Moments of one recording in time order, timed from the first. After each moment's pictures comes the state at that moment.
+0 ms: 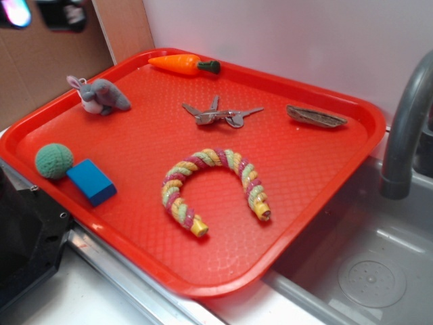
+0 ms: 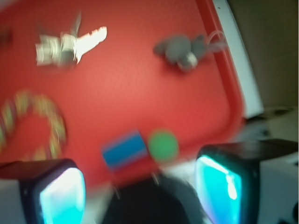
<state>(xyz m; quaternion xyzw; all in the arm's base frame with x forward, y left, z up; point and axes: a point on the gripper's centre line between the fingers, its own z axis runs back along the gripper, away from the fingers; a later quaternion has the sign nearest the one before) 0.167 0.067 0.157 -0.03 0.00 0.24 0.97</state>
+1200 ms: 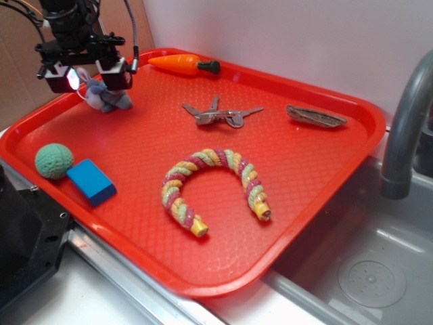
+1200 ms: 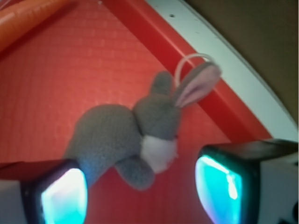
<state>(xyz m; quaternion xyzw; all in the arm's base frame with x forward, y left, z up) 0.217 0.131 0.049 0.04 -0.07 0.35 0.93</state>
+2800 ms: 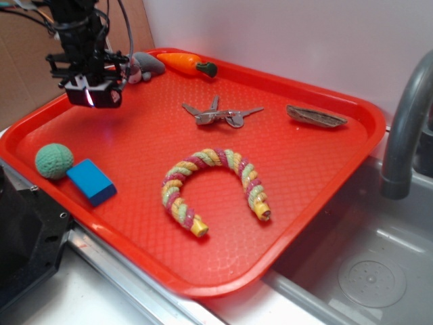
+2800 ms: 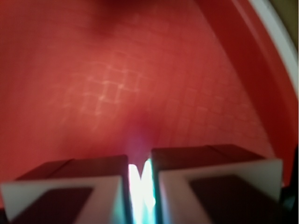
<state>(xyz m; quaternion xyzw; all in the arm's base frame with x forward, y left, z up) 0.206 0.102 0.051 0.01 -0.01 0.24 0.97</state>
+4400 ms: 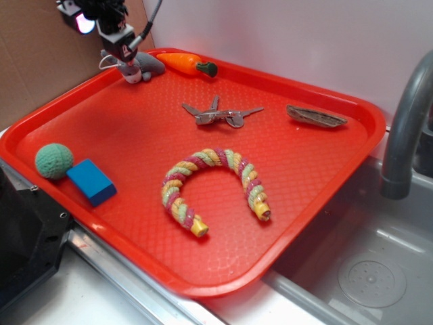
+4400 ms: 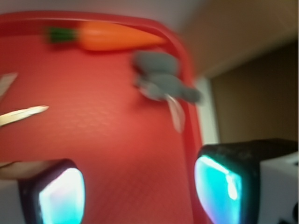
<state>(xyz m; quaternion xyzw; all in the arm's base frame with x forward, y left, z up) 0.231 0.101 0.109 0.17 -0.08 0.12 0.97</state>
